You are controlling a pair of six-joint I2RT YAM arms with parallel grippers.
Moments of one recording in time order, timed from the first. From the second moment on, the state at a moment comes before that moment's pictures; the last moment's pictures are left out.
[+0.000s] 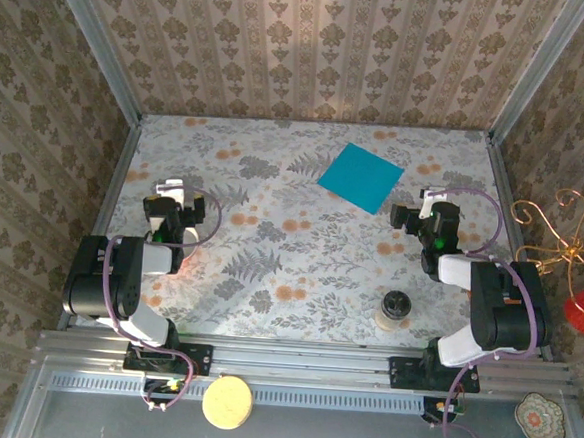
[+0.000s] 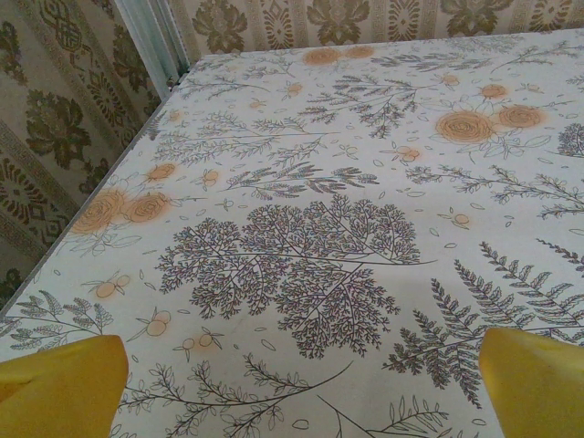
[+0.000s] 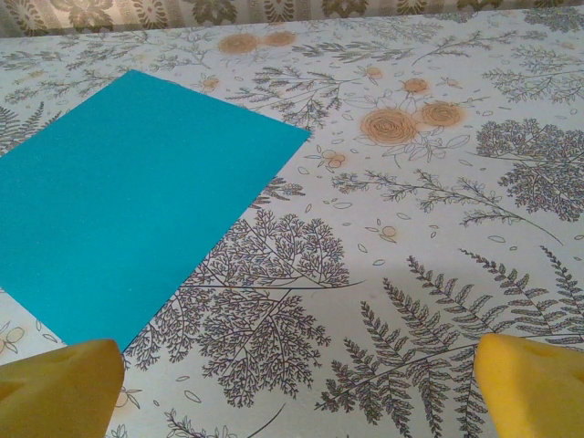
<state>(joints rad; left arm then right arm) -0.04 1.54 0.39 0.81 -0.18 0.07 -0.01 1.52 0.49 0.58 0.02 0.05</state>
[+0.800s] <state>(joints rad) -0.09 1.10 0.69 0.03 -0.10 -0.19 0.24 1.43 0.96 -0.05 0.10 0.21</state>
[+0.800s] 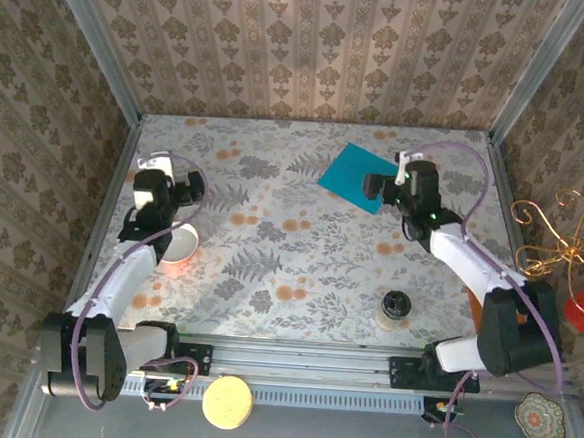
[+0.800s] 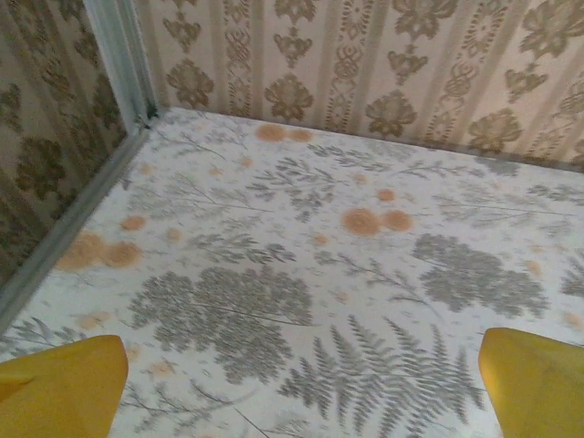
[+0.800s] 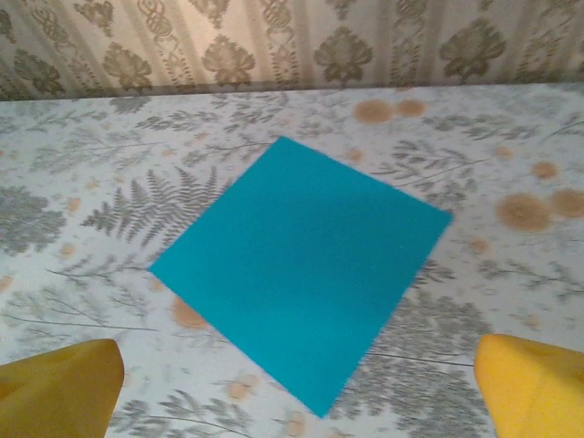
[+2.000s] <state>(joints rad) -0.56 1.68 0.96 -0.07 0.35 -0.78 0.23 2.29 1.86 -0.65 -0.10 0.66</state>
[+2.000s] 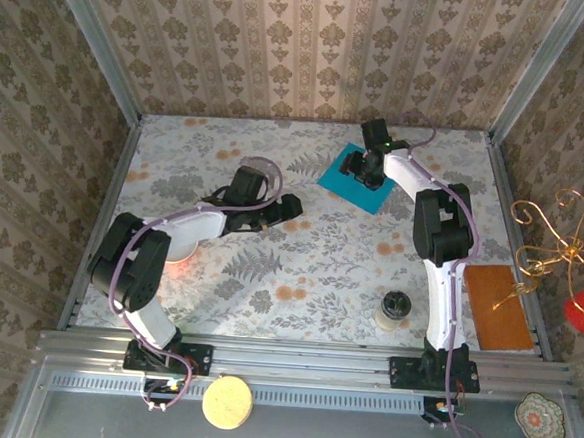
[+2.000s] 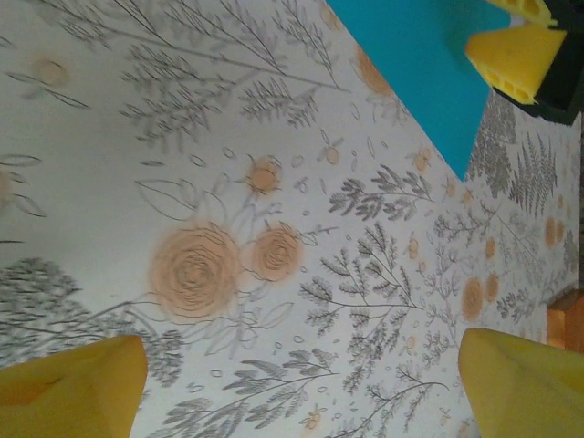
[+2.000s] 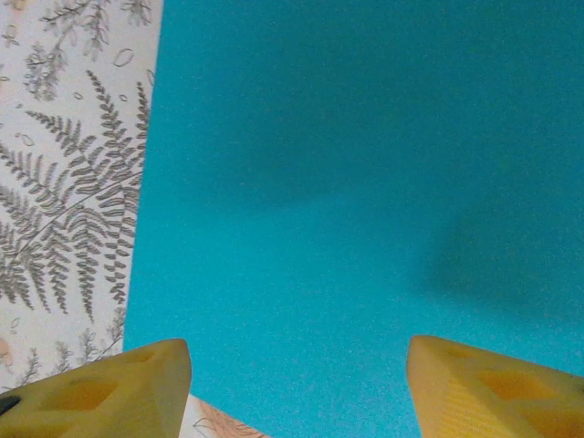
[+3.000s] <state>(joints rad) -0.42 1.66 0.90 -0.05 0.36 -0.88 0.52 2.04 1.41 -0.65 -0.15 0.67</state>
